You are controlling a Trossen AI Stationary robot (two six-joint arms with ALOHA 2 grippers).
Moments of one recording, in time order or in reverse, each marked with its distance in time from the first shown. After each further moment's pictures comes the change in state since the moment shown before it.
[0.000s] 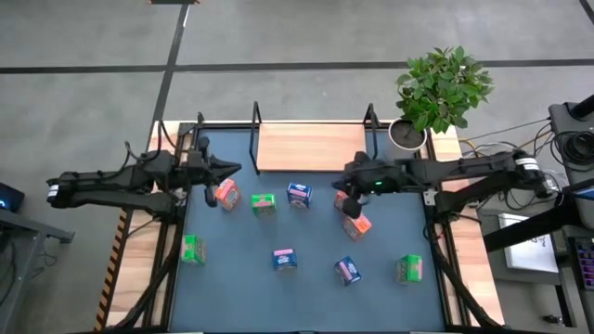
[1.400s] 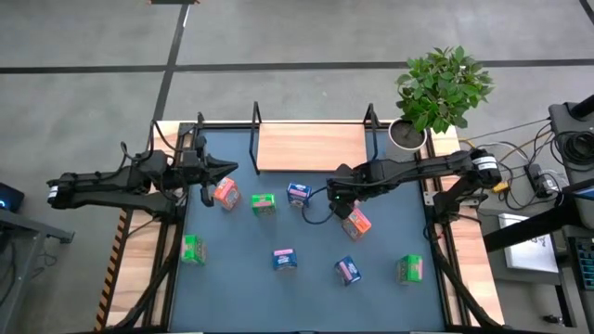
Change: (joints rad) left arm -0.002 -0.036 -0.005 0.015 0.002 -0.015; right arm 0.021 0.373 0.372 -0.729 0.089 0.501
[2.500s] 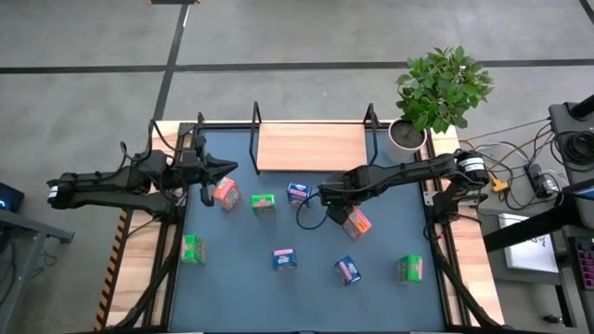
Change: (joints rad) left arm 0.000 0.000 0.000 0.014 0.000 0.022; right arm 0.000 0.089 0.000 0.018 -0.038 -0.042
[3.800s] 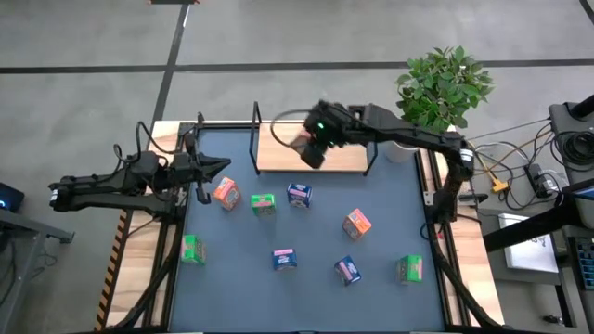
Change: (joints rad) left arm 0.000 -0.095 -0.047 -0.002 -0.054 0.135; right arm -0.283 0.107 0.607 0.117 0.016 -0.562
